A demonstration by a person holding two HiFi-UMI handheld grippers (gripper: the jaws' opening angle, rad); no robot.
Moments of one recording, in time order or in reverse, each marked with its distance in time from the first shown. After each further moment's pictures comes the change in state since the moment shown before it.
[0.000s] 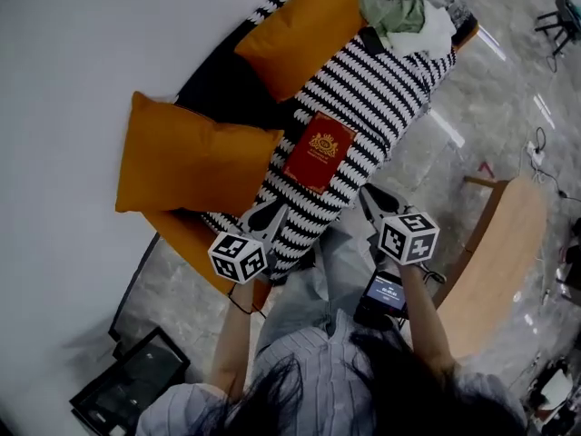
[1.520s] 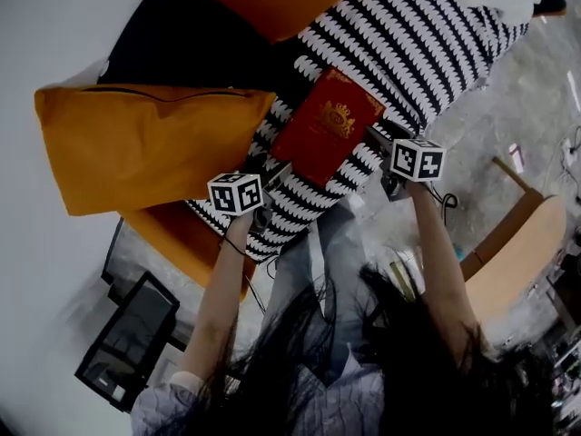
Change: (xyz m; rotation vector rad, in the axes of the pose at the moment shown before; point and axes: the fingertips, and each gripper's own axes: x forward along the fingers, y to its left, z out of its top) left arm 0.180 0.222 -0.176 -0.412 0.371 0.206; right arm 0.281 -0.222 -0.111 0.154 0.352 0.036
